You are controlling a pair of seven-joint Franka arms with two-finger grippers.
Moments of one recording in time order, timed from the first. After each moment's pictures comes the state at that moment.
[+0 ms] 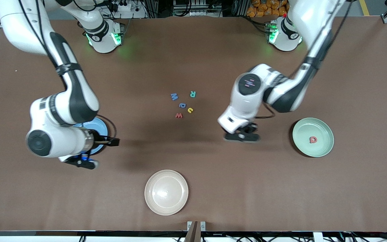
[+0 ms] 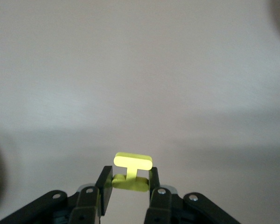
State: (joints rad) left arm -0.18 0.50 -0.37 -1.68 0.38 2.21 -0.64; right arm 0.12 0.63 0.17 -1.35 0.06 1.71 0.46
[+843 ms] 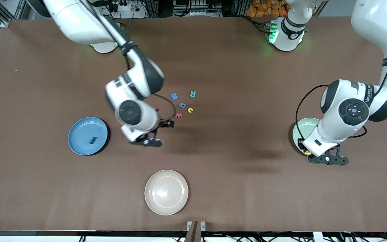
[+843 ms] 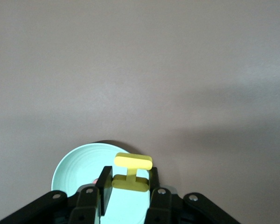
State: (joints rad) left arm 0.19 0.46 -0.37 -1.70 0.38 2.16 -0.23; right arm 0.44 0.66 0.18 -1.40 0.03 1.88 0.69
